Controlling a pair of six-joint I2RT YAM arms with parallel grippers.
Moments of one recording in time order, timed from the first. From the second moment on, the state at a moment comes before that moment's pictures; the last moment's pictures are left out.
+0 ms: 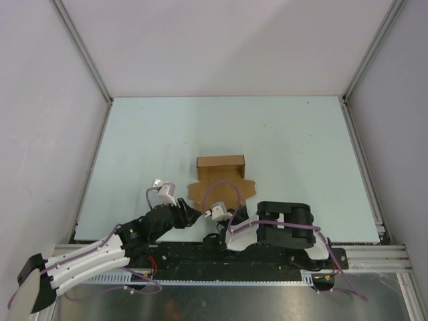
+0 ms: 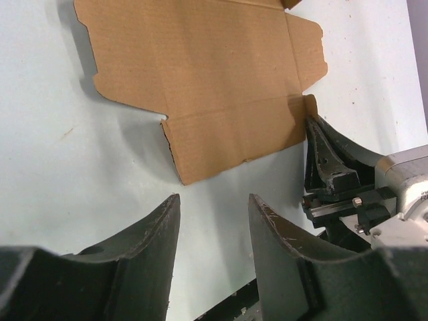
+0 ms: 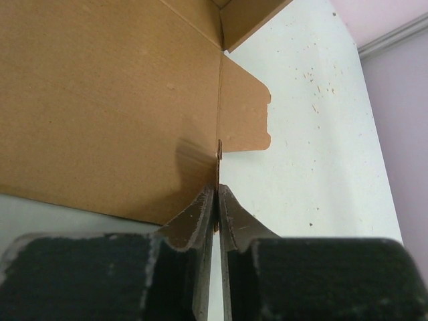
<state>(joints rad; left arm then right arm) -0.97 0.49 0.08 -0.09 -0.26 -0.92 1.50 2.05 0.95 -0.58 1.36 0.92</state>
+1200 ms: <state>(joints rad) -0.98 0.45 0.16 -0.17 -0.26 -0.80 1.44 1.33 0.49 0.05 0.91 0.63</state>
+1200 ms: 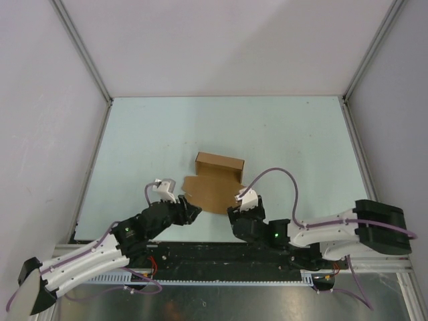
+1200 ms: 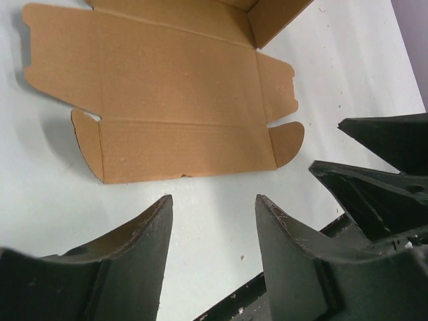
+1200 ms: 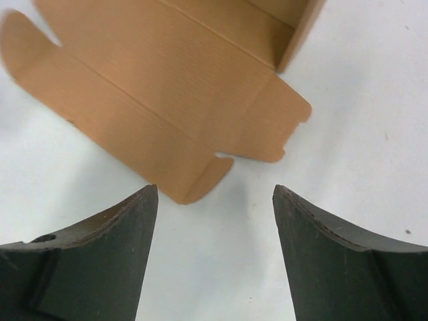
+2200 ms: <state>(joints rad) -0.82 0.73 0.24 -0.07 -0.46 -0.57 1.40 0.67 0.30 -0.05 0.81 0.71</state>
